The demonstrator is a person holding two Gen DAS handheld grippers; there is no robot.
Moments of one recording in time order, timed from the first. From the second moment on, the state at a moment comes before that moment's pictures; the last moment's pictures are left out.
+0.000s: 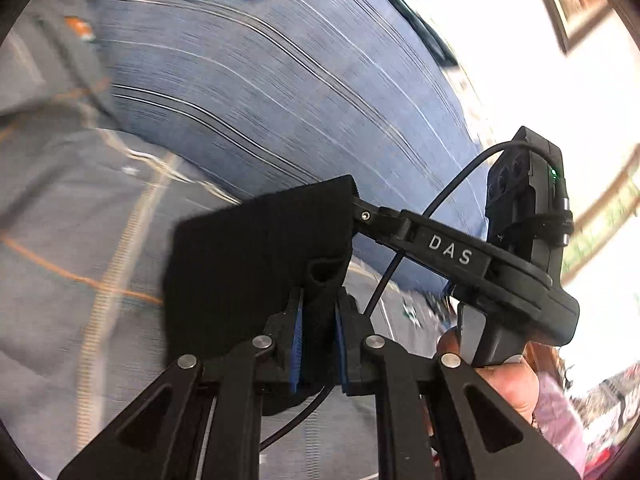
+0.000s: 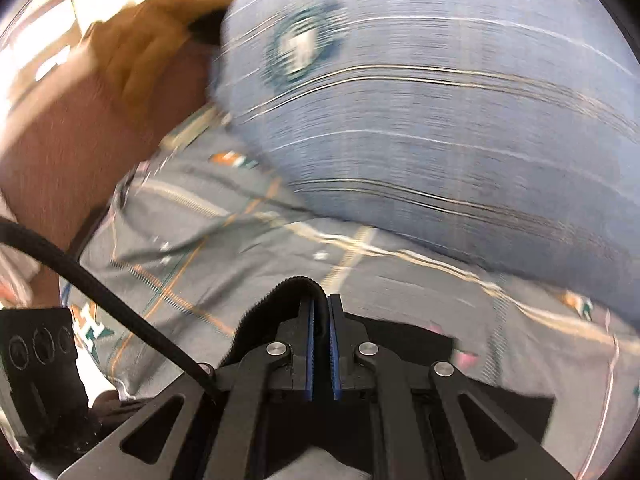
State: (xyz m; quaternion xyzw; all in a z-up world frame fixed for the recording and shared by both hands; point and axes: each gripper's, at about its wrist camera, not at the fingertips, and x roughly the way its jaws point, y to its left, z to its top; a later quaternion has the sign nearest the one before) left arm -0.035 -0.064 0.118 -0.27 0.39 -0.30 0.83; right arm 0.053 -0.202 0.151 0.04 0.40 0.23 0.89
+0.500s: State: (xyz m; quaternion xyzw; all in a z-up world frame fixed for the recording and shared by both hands) left arm -0.026 -0.134 0.100 -0.22 0.45 -0.33 0.80; right arm 0.040 -0.411 0.063 0.25 0.40 0.11 0.88
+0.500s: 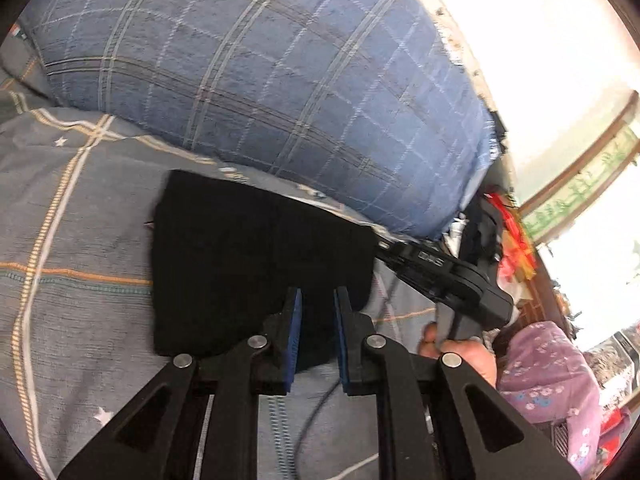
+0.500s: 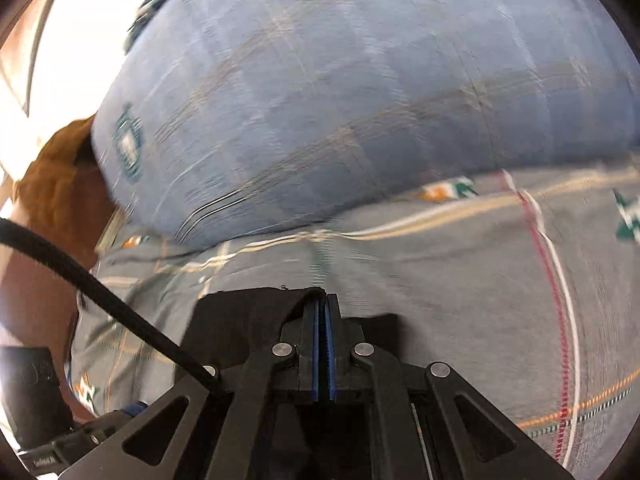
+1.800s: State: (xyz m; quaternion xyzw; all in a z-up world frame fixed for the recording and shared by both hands) left arm 0.014 -0.136 0.043 -0.18 0.53 -0.31 0.77; right arm -0.051 -0.372 0.050 0.18 0.38 0.07 0.90
